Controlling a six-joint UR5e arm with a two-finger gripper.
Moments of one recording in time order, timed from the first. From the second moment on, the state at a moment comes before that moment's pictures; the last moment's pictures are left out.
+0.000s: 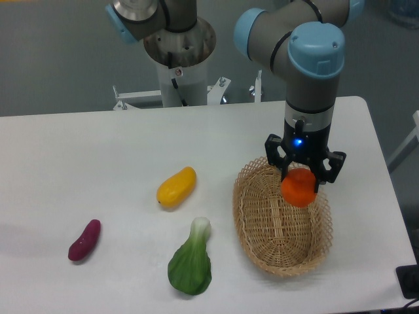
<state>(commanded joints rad) 2.59 -1.87 -1.47 -1.10 1.50 1.08</state>
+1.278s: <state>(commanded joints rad) 2.57 -1.99 -1.58 -0.76 1.51 1.00</state>
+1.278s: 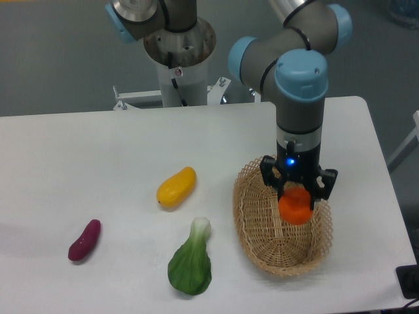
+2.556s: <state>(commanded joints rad) 2.56 -2.11 -1.67 -0.75 1.51 0.99</state>
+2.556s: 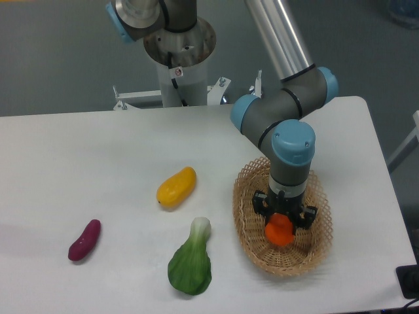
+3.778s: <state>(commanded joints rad) 2.57 -2.06 -1.56 -0.75 1.48 0.94</state>
